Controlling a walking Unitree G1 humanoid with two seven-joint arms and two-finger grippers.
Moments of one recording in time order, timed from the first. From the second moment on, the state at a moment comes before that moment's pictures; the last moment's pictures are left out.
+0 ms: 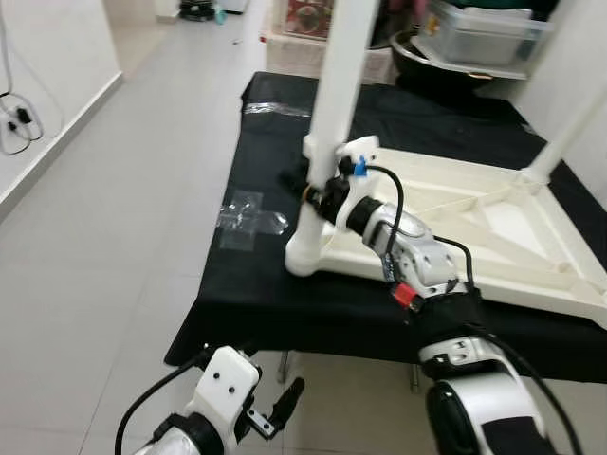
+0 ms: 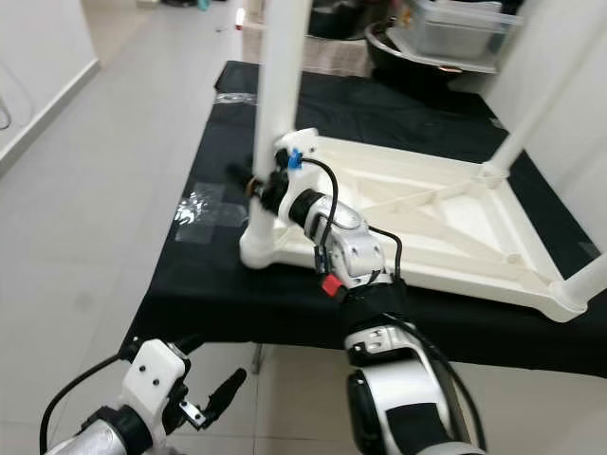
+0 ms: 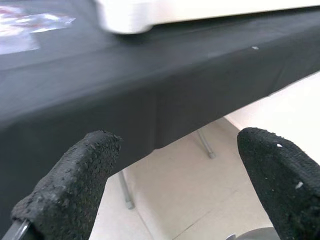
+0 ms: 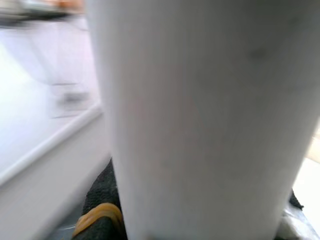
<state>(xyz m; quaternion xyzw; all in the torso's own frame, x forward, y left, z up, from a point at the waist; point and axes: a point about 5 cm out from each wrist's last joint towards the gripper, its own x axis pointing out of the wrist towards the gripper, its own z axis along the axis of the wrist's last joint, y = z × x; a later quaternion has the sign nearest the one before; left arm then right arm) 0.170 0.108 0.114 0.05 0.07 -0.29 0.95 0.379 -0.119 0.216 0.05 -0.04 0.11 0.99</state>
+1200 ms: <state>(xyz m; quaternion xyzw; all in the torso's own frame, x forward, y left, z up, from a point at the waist) 0.173 0.107 0.115 0.06 0.07 -0.29 0.95 0.323 -0.129 0.199 0.05 0.04 0.61 0.79</state>
